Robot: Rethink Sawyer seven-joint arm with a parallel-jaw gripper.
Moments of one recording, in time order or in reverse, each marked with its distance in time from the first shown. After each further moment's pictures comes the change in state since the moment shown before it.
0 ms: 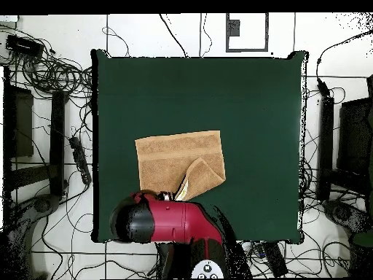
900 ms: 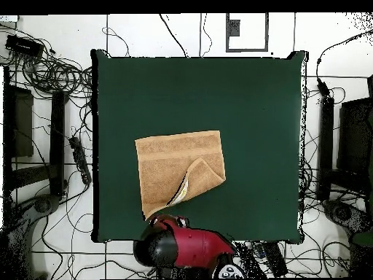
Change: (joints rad) arm -0.124 0.108 0.012 0.223 -0.067 -0.285 0.000
